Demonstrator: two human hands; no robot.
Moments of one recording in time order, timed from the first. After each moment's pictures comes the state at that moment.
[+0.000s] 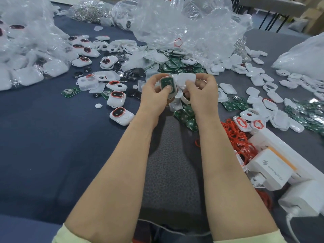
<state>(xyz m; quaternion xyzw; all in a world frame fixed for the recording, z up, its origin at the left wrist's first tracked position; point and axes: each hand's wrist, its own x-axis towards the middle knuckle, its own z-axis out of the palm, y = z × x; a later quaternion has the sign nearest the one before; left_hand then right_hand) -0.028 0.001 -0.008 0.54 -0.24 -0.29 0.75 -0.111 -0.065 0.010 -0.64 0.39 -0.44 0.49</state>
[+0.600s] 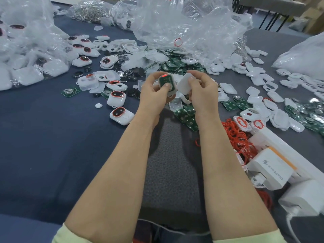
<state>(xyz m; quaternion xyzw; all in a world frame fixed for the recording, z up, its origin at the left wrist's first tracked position) -0.030 0.002 -0.005 0.52 -0.23 -0.30 0.77 -0.113 -0.066 0.012 -0.64 0.37 -0.44 0.51</state>
